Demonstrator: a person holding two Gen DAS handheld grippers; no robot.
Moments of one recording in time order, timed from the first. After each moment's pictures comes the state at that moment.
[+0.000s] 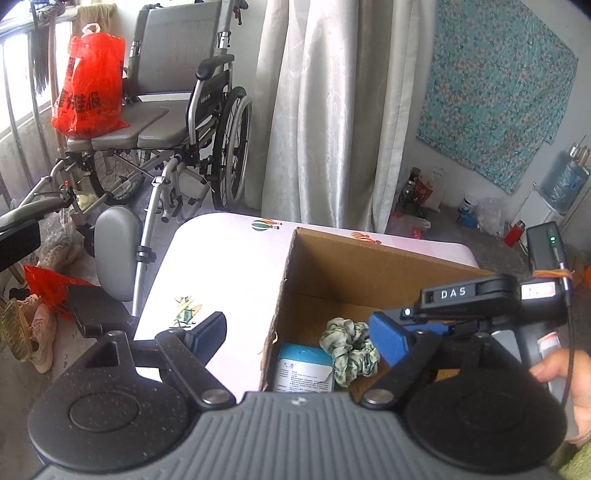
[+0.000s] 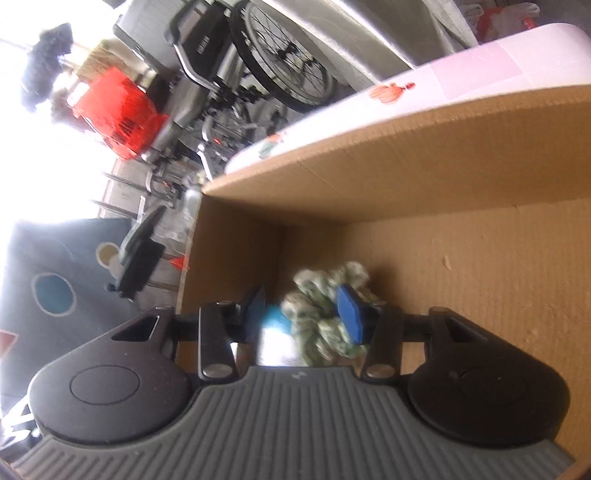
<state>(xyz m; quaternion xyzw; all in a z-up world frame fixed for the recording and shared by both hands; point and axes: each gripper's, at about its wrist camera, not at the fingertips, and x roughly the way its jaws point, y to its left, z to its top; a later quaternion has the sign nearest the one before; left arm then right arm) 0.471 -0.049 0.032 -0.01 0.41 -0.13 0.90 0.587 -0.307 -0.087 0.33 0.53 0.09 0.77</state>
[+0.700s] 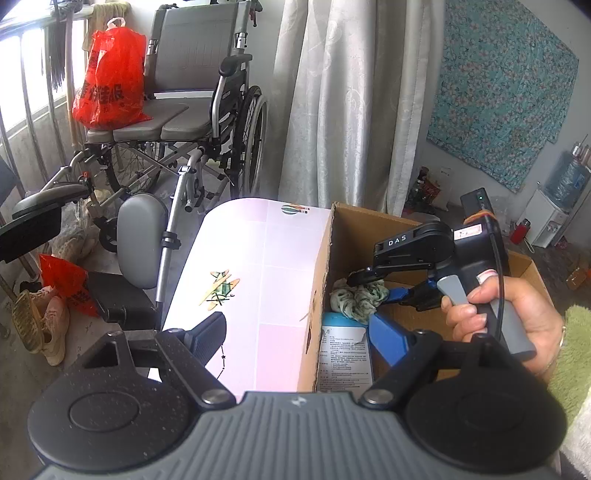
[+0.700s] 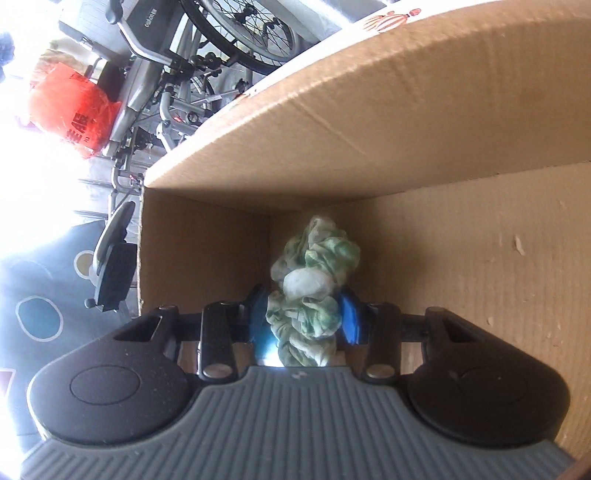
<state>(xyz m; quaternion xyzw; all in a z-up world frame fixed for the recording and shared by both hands) 0.429 0.005 0.025 -0.01 0.40 -0.12 0.91 0.622 -0.265 -0.140 0.38 0.56 0.06 0.73</state>
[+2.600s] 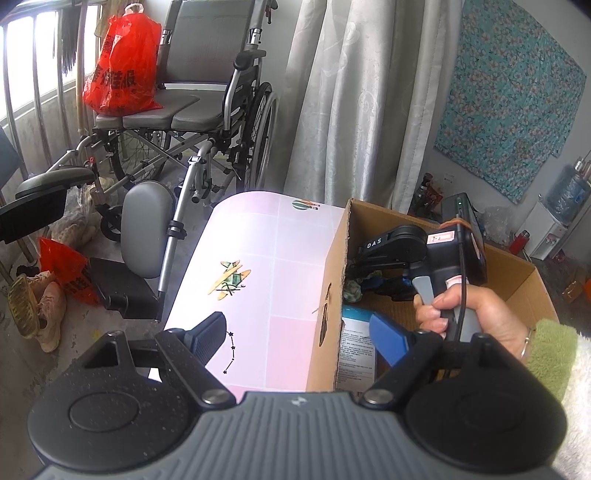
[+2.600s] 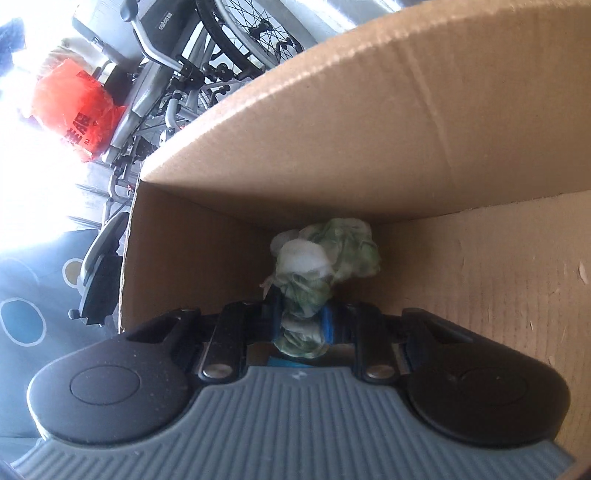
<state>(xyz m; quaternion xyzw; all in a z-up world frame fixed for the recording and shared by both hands) 0.429 0.030 0.014 -0.04 0.40 -0.12 0.91 0.651 -0.236 -0.162 0.35 0.53 0.06 0.77</state>
